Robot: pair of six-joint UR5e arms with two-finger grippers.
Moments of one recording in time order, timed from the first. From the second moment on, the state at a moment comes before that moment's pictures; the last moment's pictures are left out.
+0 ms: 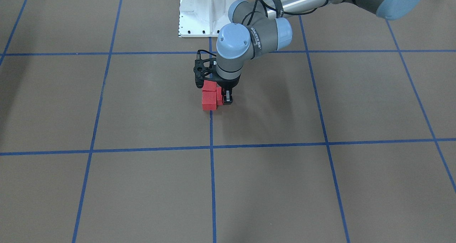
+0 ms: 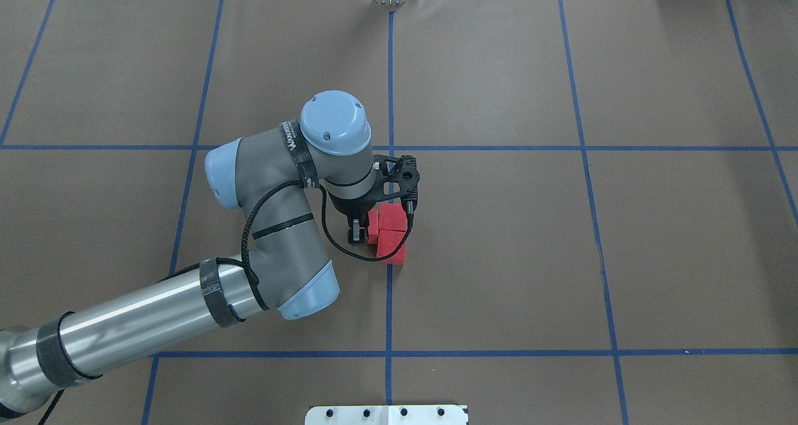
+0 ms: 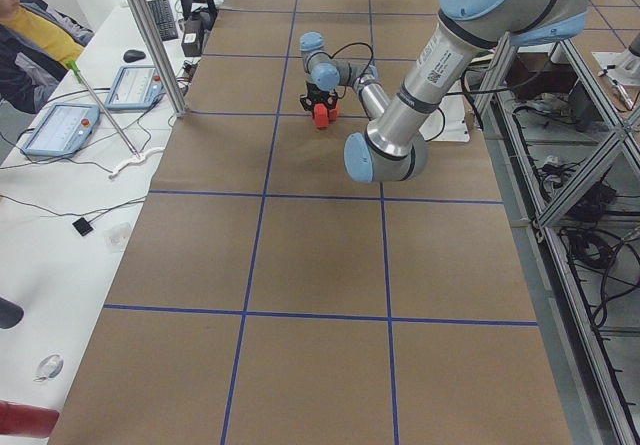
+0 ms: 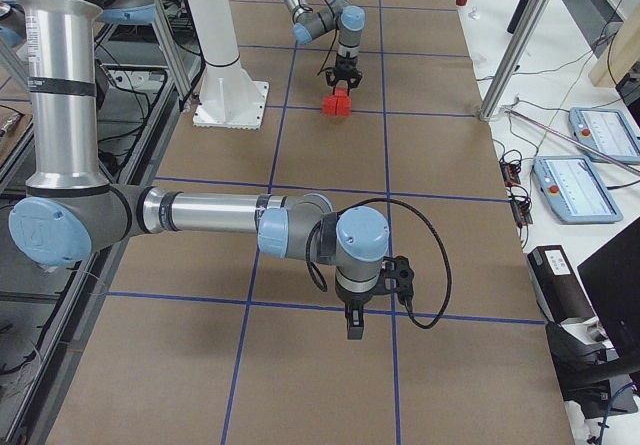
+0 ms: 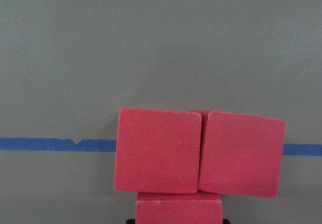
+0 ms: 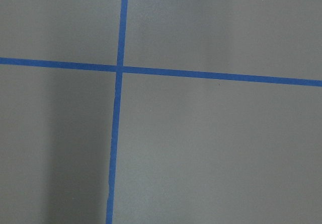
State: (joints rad) left arm -0.53 -2.40 -1.45 -1.61 -2.02 0.36; right arm 1.69 -1.60 1.64 -1.68 2.29 -0.19
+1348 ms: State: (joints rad) left arm -0.54 -2.40 -1.45 -1.61 -2.02 0.33; right arm 1.69 -1.60 1.64 -1.68 2.29 -0.19
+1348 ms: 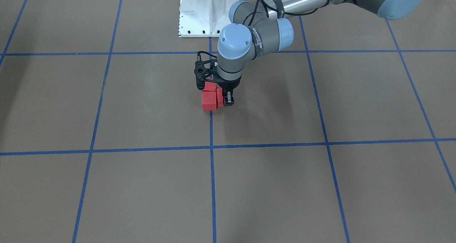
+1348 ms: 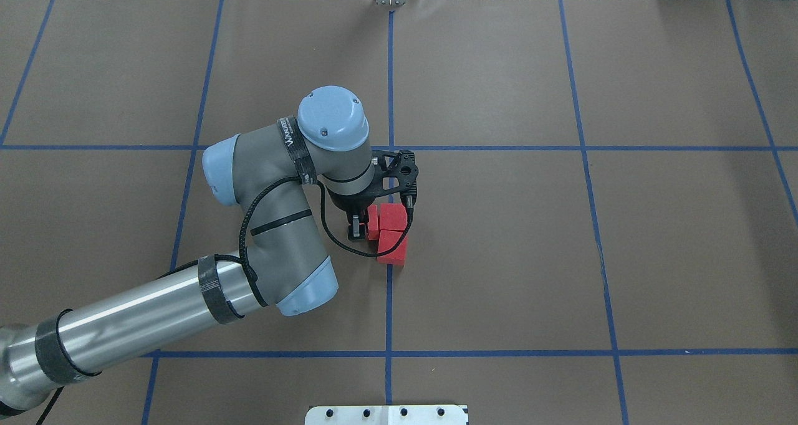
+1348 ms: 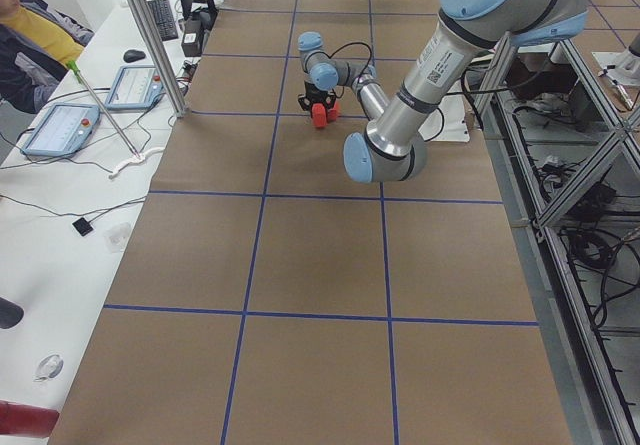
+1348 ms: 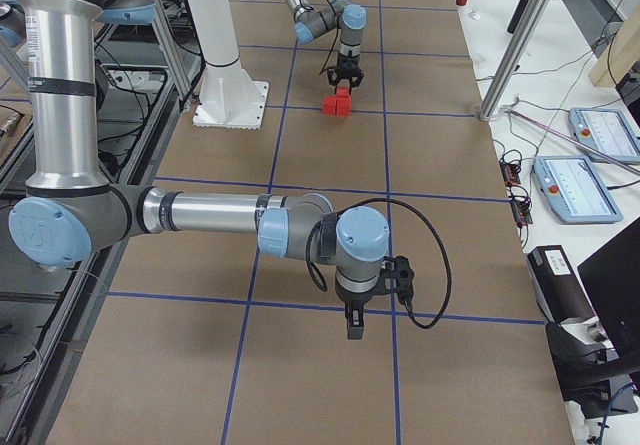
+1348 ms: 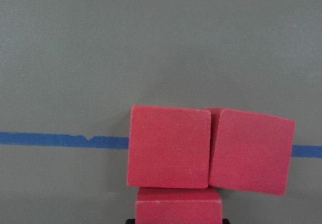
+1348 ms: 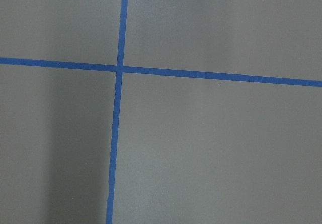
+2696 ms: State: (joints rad) left arm -0.53 -2.40 -1.43 -1.63 -2.01 0.33; right arm 1.69 -1.60 1.64 -1.68 2.29 -0.19
